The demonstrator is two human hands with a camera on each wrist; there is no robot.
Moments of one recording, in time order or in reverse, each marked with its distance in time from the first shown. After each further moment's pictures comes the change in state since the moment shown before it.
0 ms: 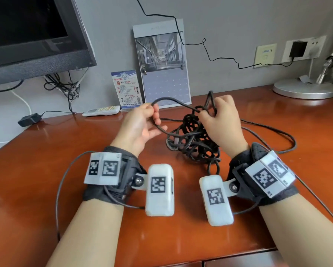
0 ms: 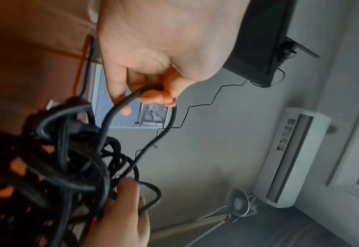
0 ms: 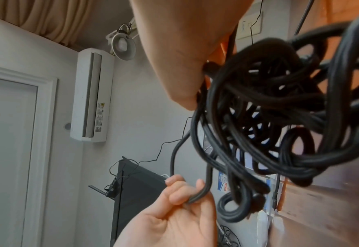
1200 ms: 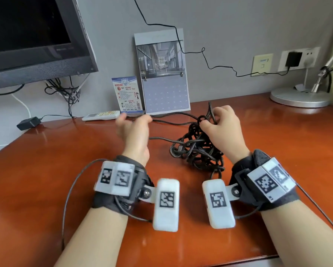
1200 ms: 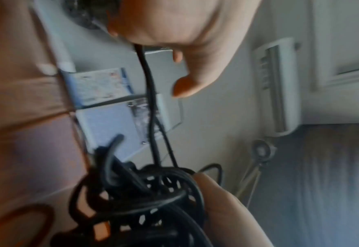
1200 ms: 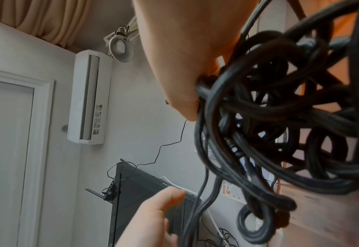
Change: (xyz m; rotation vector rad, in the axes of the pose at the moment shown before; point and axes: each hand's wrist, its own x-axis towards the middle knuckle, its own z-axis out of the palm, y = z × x) left_hand 0.007 -0.015 0.001 0.098 0.550 0.143; right_hand 0.003 0.009 -0.005 0.000 -0.071 0.071
